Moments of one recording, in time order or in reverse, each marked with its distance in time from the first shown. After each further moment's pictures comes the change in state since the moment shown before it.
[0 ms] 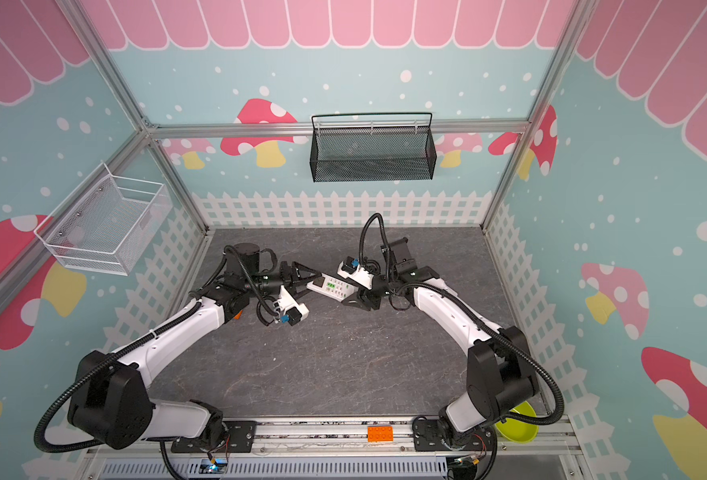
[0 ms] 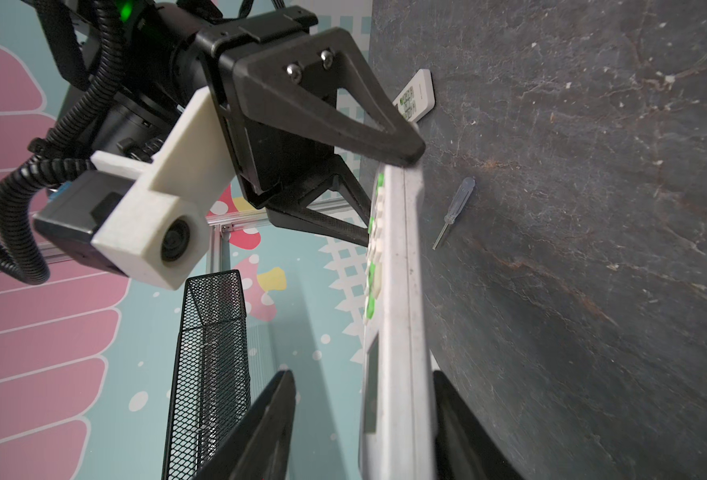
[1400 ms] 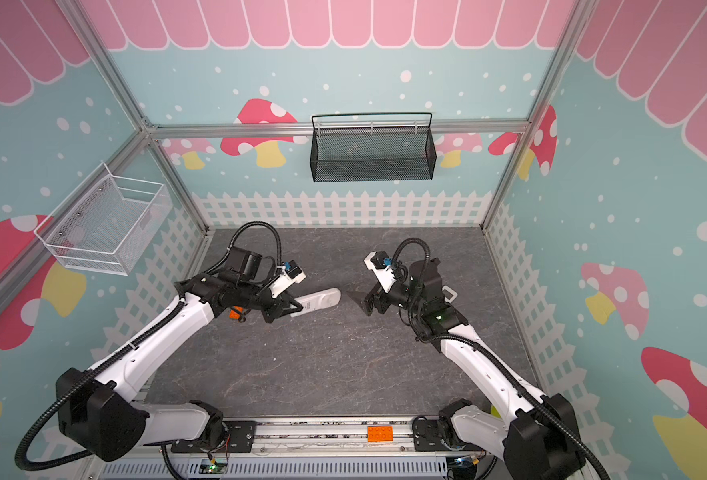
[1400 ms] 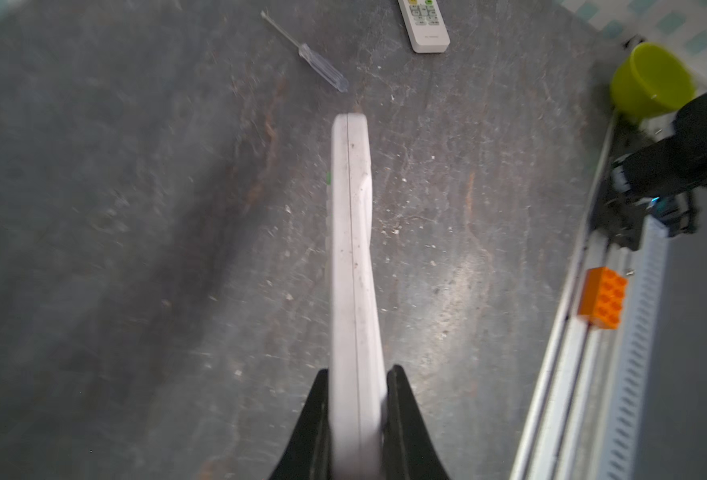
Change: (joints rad) left arm 0.018 -0.073 0.099 -0.723 -0.203 -1.678; right arm -0.008 -0.375 -0.412 0.603 0.193 0.592
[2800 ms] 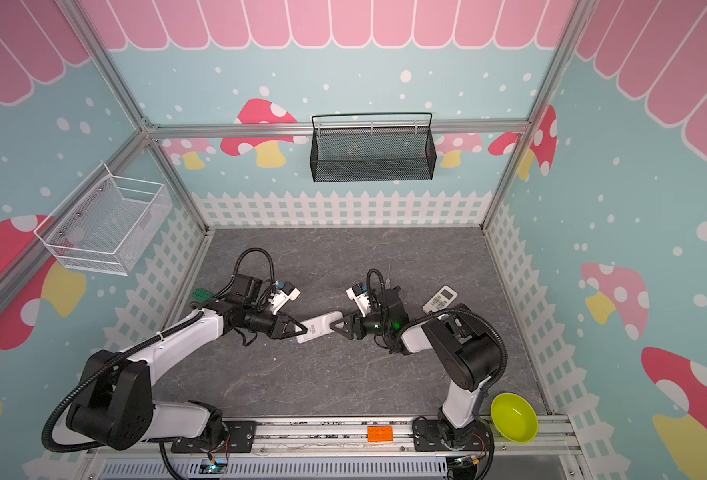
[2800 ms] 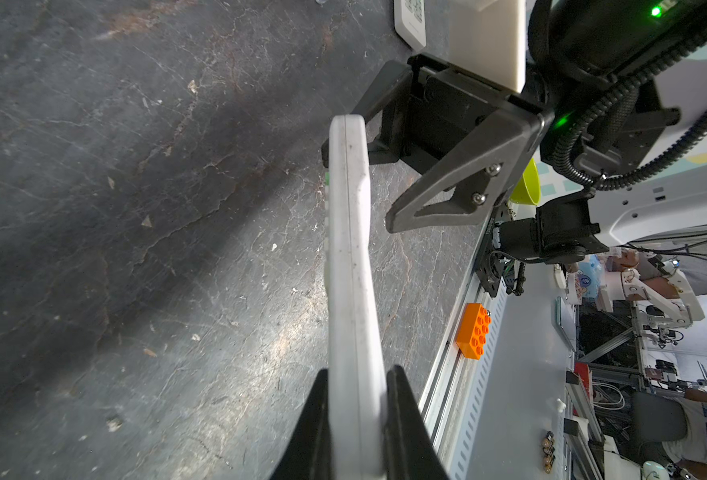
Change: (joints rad) left arm 0.049 0.064 -0.291 0.286 0.274 -0.304; right arm 0.106 0.594 -0.188 0.629 -0.242 0.541
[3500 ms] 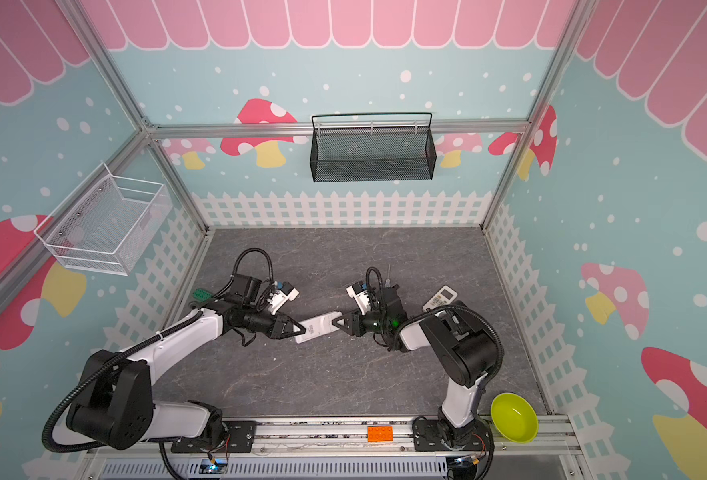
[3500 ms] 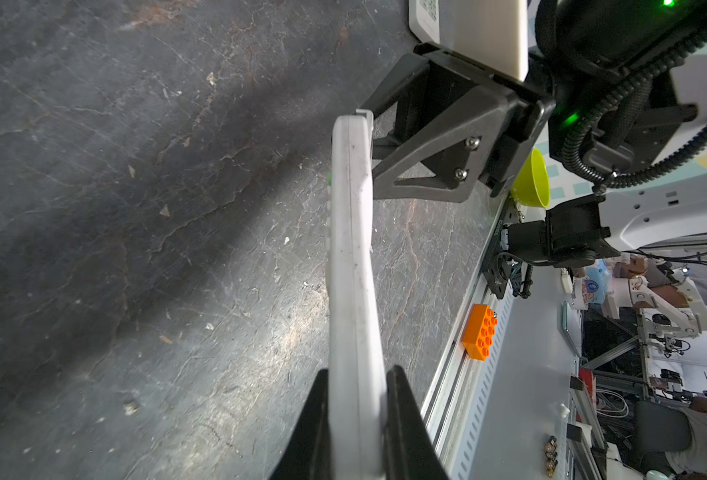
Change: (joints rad) left arm 0.007 0.000 0.000 -0.013 -0.024 0.000; right arm -0.002 0.029 0.024 -0.026 0.036 -0.008
